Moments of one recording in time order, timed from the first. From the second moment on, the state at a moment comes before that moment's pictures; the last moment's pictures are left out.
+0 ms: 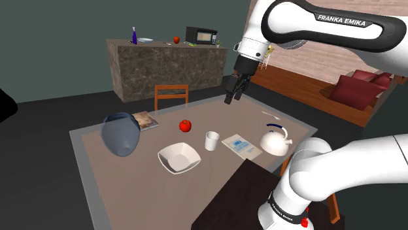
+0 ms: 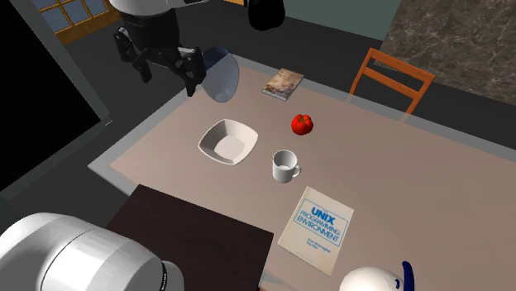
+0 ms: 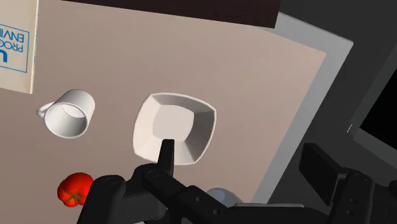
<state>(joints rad) 0.02 -0.82 -0.07 -2.39 0.11 1.64 -0.10</state>
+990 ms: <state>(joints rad) -0.03 -0.58 -0.12 -2.61 0.02 2.09 -0.20</state>
